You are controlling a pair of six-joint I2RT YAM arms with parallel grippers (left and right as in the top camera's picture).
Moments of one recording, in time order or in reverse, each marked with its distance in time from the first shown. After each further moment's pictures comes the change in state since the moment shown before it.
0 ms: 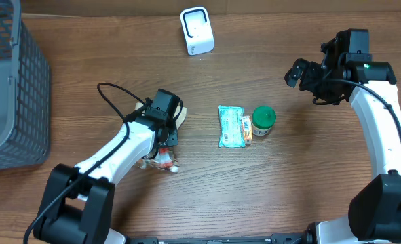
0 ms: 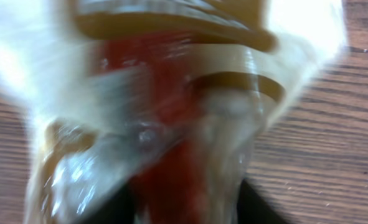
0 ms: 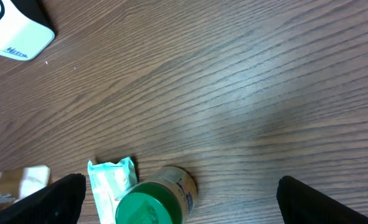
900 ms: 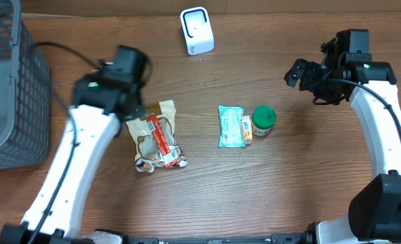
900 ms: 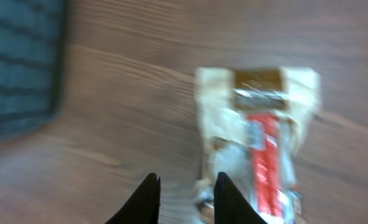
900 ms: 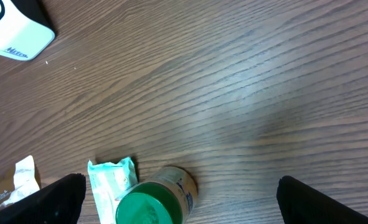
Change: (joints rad) left arm 0.175 -0.173 0.523 -0.638 -0.239 0.002; right arm 0.000 0.000 0.000 0.001 0.000 0.000
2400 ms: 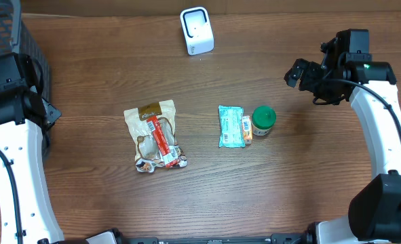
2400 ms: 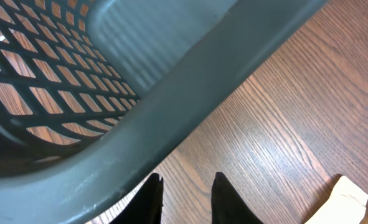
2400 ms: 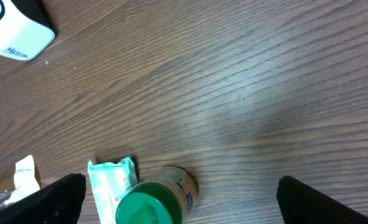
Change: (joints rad) left arm 0.529 -0.064 0.002 -0.006 -0.034 -0.074; right arm 0.000 0.000 0.000 0.000 0.000 -0.001
